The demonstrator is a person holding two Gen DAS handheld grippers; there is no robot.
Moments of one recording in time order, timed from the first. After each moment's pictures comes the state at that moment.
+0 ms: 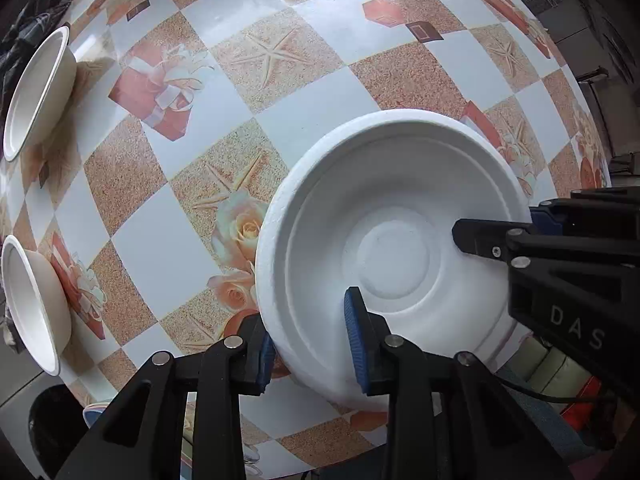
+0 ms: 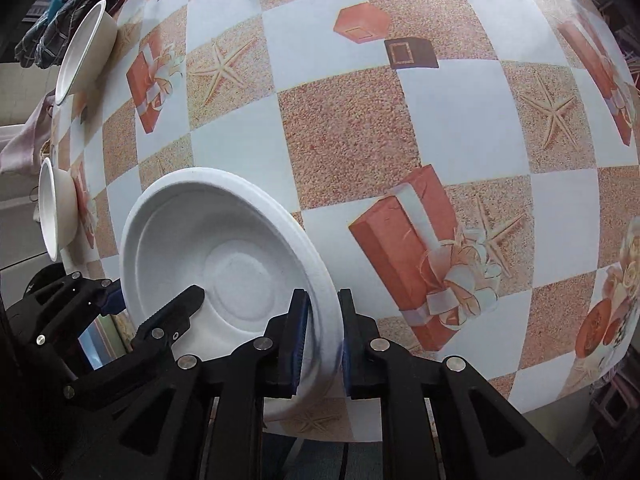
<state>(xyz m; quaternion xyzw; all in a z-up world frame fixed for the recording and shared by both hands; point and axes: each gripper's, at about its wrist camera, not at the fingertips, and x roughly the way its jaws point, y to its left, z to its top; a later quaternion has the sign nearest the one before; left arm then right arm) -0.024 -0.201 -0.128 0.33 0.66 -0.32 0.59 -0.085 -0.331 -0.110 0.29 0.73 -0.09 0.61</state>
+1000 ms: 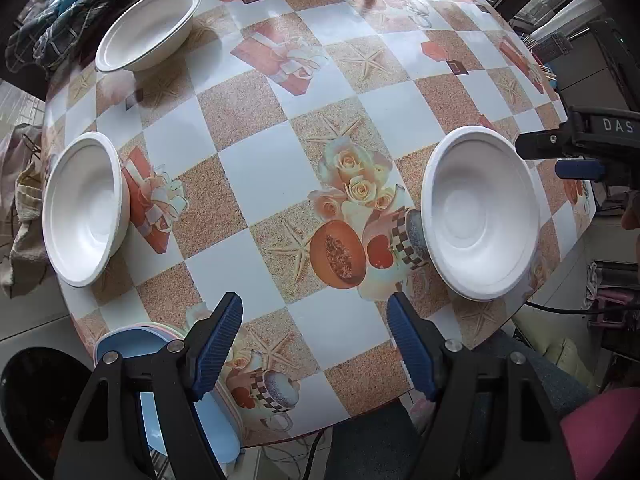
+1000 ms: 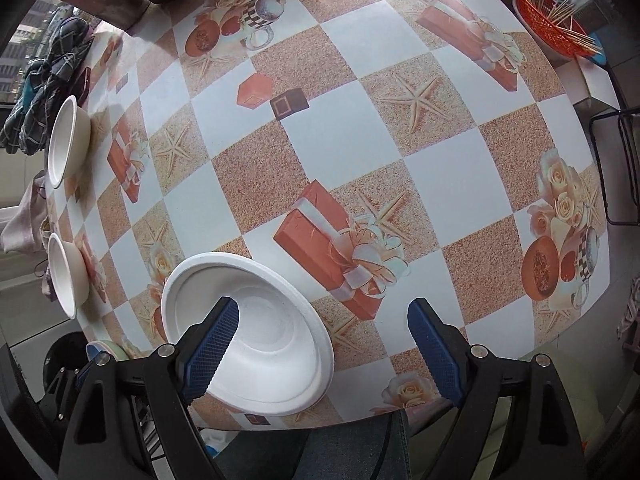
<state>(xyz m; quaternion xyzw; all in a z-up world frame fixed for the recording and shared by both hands) -0.024 -0.079 -0.050 0.25 0.66 -0.29 0.65 -0.125 -0.375 -0.063 0.35 0.67 -0.19 0.62</state>
